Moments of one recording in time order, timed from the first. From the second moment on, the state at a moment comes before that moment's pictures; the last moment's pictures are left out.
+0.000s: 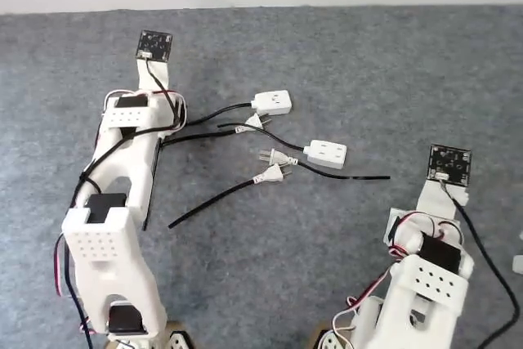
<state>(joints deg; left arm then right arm) -6.6 32.0 -1.5 42.9 -3.9 23.6 -56.4 72.4 51.5 10.5</state>
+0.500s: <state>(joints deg) -6.5 32.0 -10.0 57.7 -5.2 23.6 -56.4 72.4 51.5 10.5</state>
